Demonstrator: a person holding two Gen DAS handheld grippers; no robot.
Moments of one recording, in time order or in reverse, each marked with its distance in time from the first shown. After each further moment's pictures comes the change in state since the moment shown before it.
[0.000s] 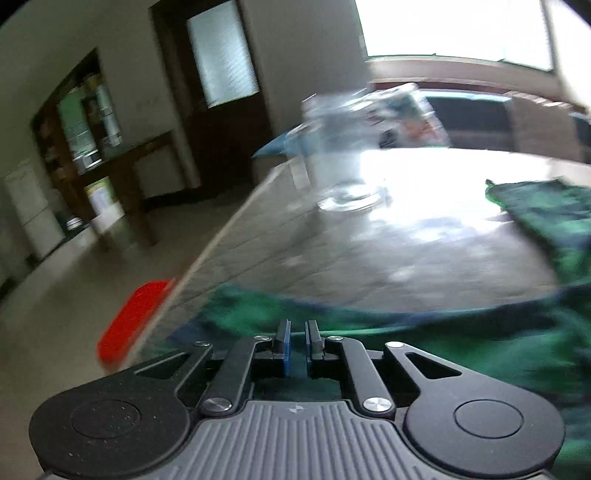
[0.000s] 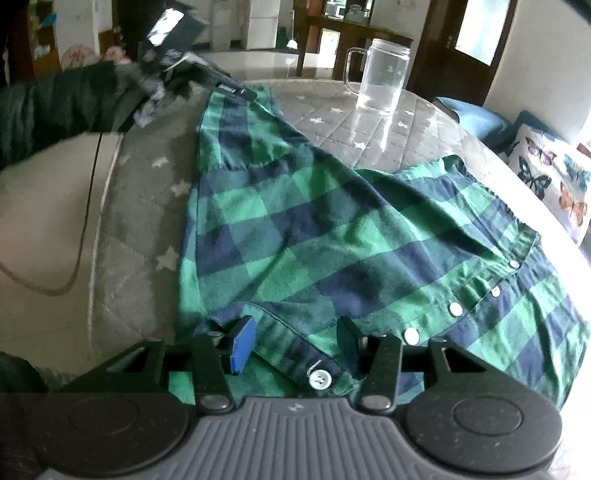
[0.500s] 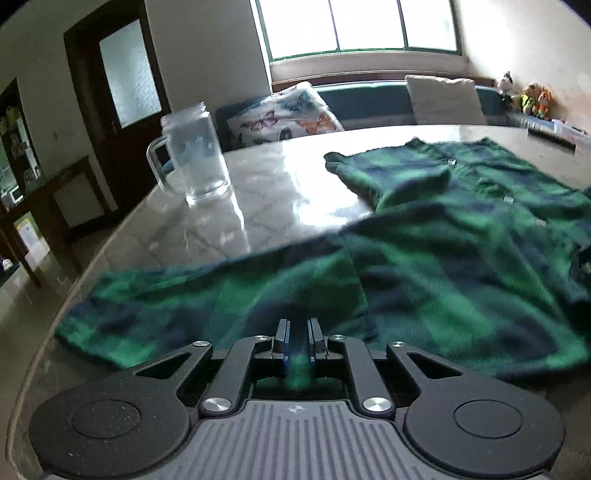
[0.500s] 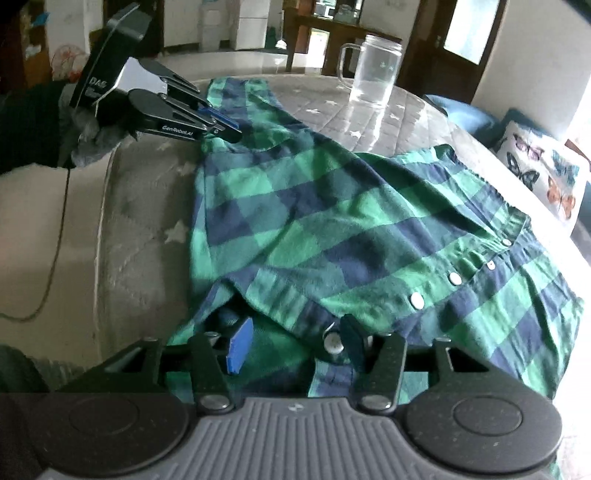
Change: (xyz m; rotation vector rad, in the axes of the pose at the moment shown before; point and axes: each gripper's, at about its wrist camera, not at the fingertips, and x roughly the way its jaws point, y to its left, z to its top) left arm -0.061 -0.076 -0.050 0.155 0.004 -0.187; right arm -0.008 0.017 -0.024 0.008 -0.009 -0.043
